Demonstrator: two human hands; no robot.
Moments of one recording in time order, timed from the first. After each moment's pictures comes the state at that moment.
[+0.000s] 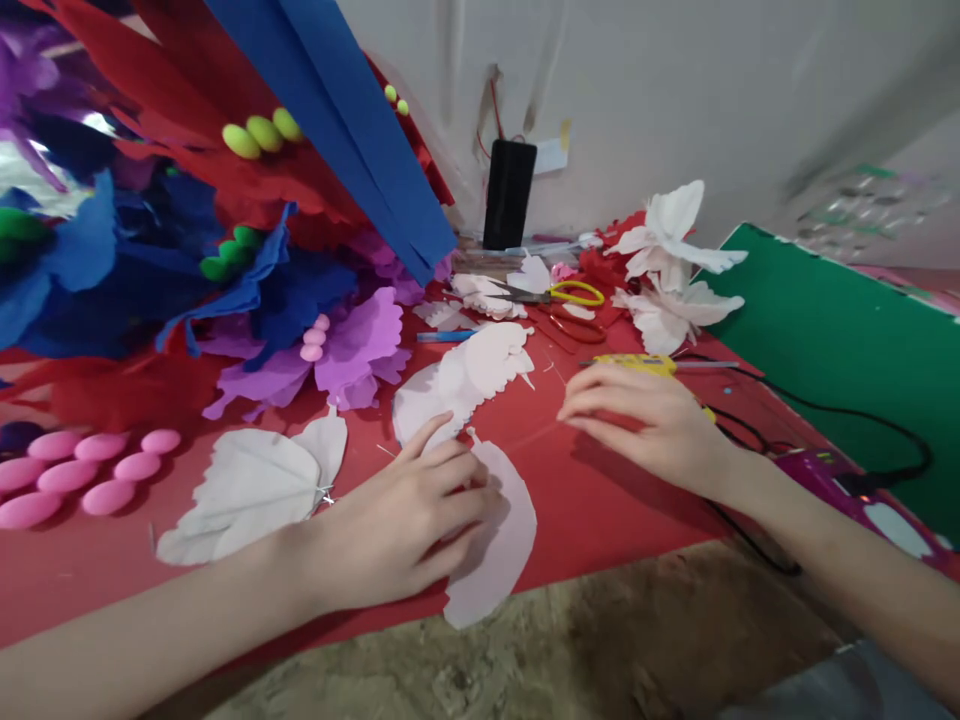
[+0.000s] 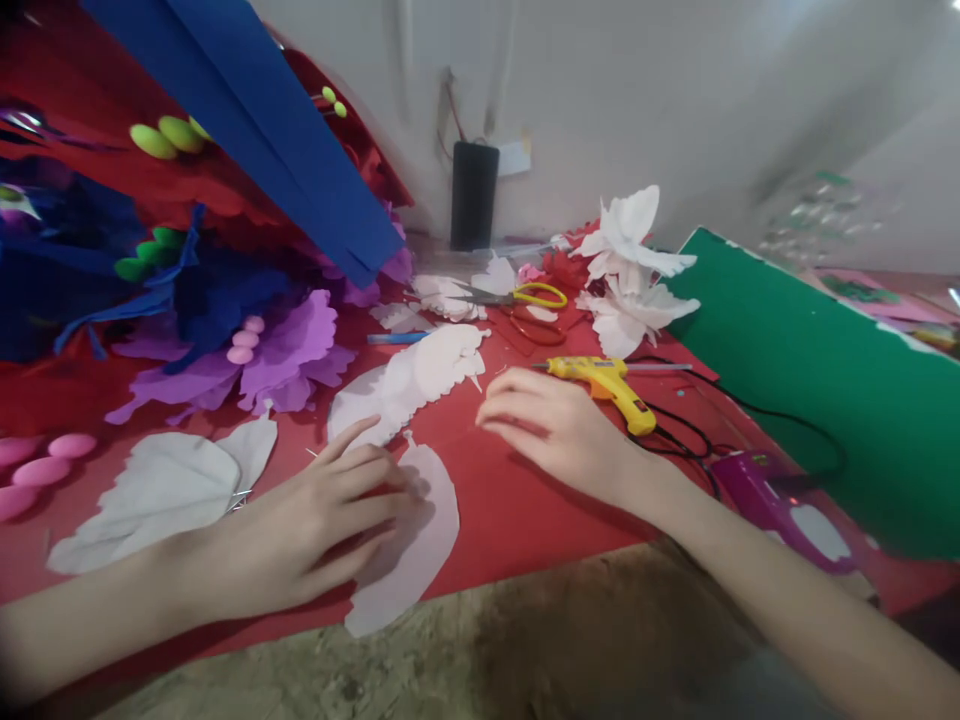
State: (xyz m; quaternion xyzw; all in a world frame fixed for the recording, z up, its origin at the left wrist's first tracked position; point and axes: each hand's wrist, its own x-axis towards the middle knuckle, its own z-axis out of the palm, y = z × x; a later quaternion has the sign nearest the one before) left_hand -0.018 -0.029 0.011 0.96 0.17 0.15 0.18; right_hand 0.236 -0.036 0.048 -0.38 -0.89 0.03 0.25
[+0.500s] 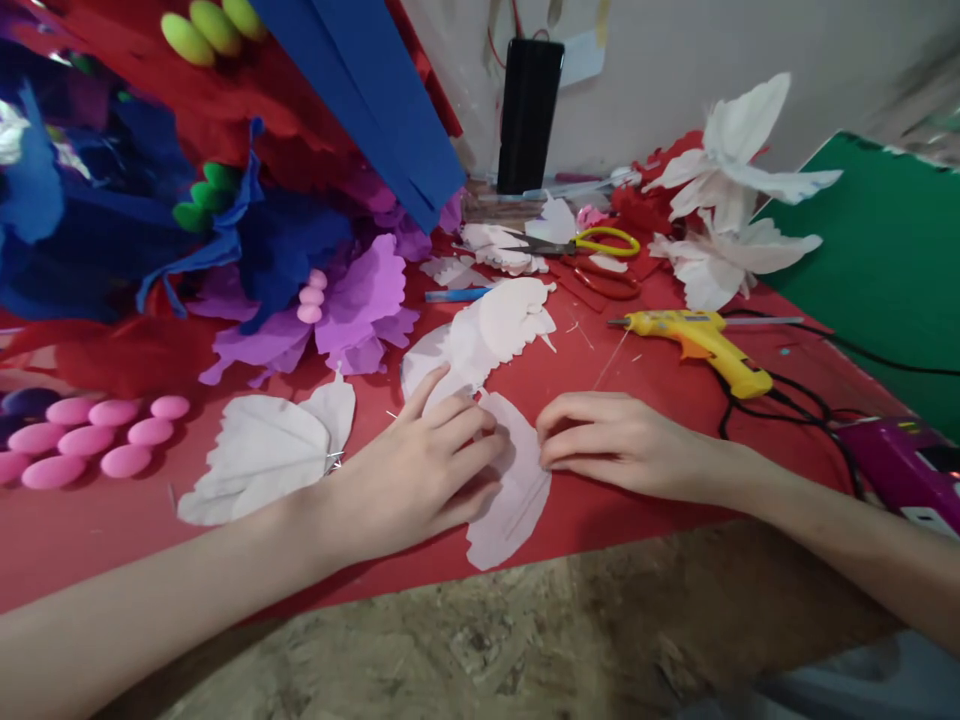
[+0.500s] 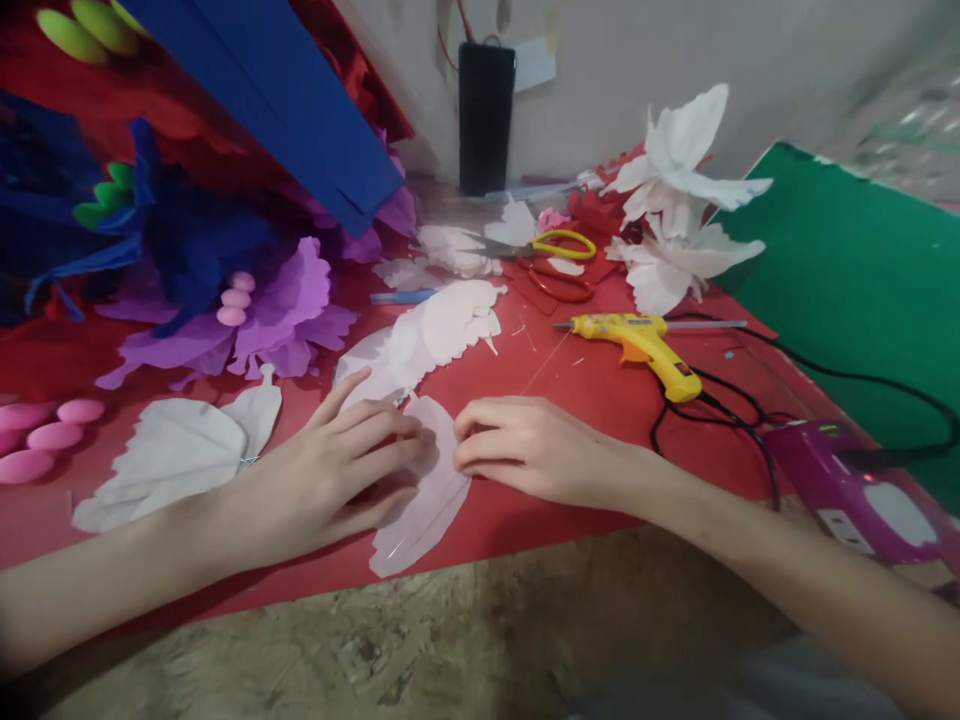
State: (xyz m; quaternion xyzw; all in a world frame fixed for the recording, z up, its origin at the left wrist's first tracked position) left_hand -0.016 -0.027 0.003 0.97 0.20 0.15 0.07; right_hand 0.220 -0.039 0.012 -0.28 -0.93 0.15 0.19
